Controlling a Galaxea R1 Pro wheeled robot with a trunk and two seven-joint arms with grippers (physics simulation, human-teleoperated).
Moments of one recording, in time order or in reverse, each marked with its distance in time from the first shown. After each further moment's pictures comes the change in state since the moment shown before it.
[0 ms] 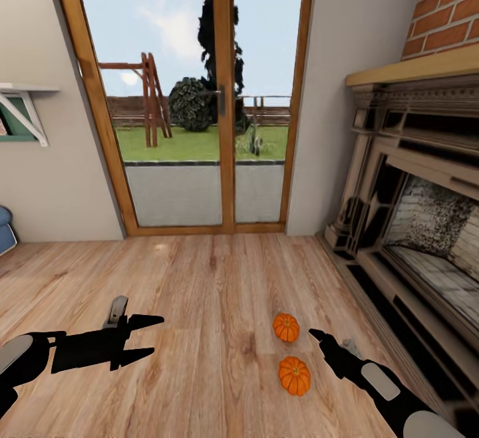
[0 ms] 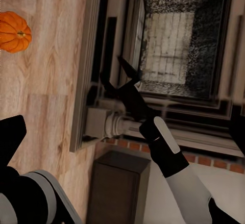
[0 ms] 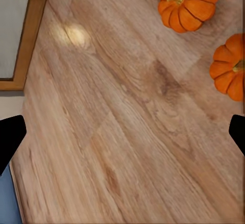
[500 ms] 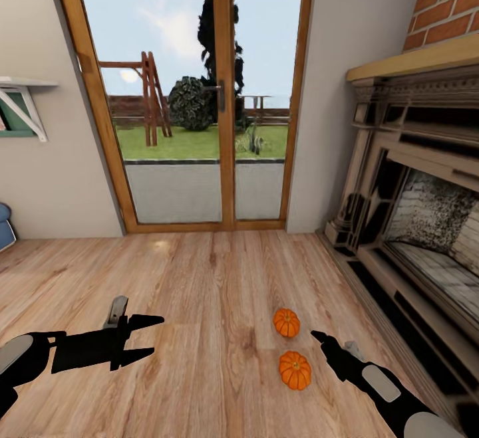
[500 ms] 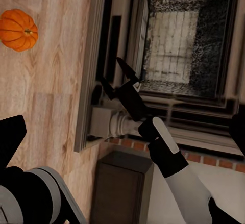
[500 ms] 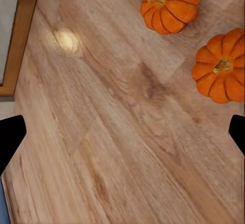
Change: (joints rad) left arm 0.000 0.000 -0.001 -0.001 0.000 0.000 0.000; right arm 0.000 0.000 -0.001 0.018 -0.001 -0.028 -0.007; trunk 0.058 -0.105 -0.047
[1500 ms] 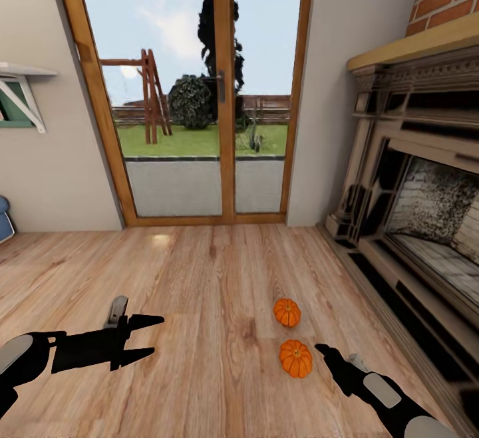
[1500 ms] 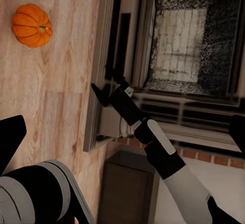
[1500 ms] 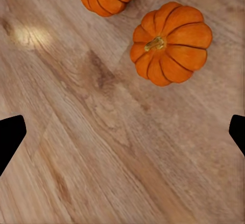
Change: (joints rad) left arm 0.000 0.000 0.000 -0.001 0.000 0.000 0.000; right arm -0.003 0.005 0.000 0.072 0.001 -0.005 -0.059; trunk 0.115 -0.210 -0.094
